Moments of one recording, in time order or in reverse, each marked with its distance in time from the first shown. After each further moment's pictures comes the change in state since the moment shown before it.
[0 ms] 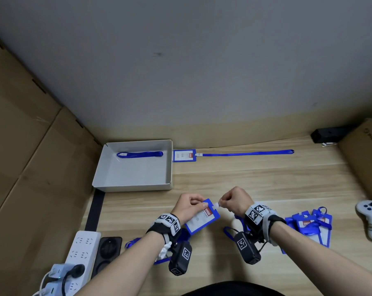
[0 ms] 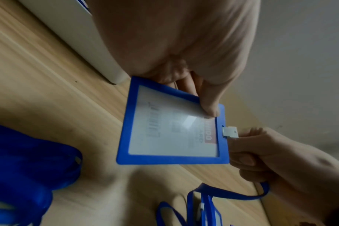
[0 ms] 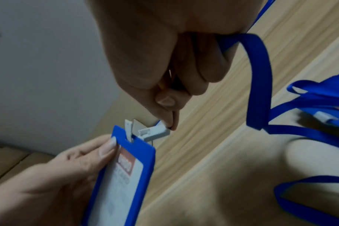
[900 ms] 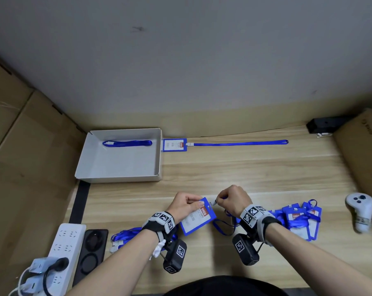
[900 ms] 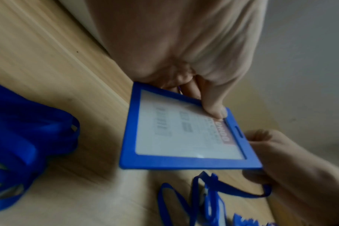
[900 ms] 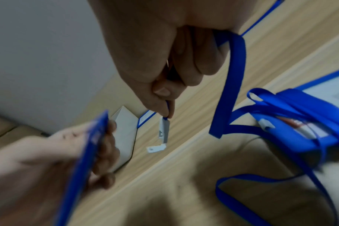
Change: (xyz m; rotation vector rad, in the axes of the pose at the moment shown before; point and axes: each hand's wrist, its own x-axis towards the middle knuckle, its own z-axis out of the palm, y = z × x) left_hand 0.011 -0.017 0.025 -0.069 -0.131 -0.027; right_hand 0.007 0.036 -0.001 -0.180 0.014 0.029
